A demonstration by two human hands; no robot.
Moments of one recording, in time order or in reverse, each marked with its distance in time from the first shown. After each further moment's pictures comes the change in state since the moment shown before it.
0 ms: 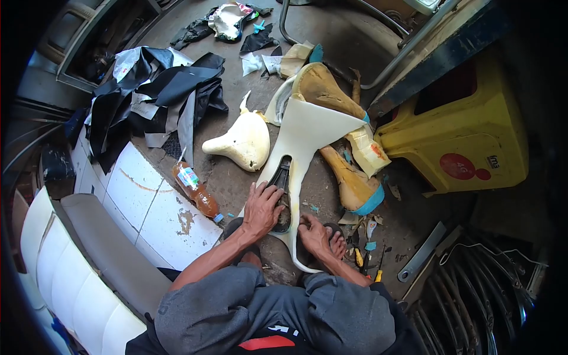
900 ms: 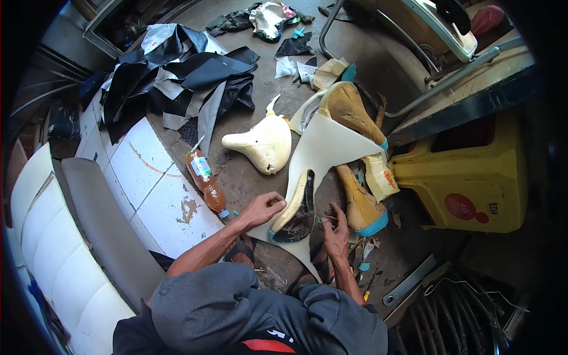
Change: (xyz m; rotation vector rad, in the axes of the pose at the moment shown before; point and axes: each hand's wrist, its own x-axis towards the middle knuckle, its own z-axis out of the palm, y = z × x) left_hand 0.007 -0.027 -0.034 -0.720 -0.296 -0.558; right_hand 0.010 -0.030 -0.046 0.141 0.290 -0.270
